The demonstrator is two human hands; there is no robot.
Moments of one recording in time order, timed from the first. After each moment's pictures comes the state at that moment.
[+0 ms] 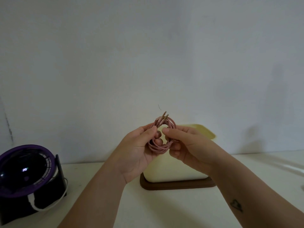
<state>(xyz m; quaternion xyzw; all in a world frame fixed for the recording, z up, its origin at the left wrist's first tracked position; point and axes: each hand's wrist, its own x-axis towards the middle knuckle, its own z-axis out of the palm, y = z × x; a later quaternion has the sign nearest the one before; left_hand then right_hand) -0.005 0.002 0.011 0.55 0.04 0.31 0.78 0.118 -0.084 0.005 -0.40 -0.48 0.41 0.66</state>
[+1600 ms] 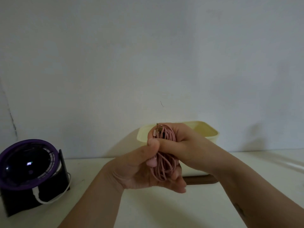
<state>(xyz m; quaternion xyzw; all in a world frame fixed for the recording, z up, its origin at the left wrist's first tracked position) -0.026 0.001 0.000 0.68 0.12 0.10 0.71 0.088 -0.105 0.019 -0.47 -0.69 0.24 0.49</state>
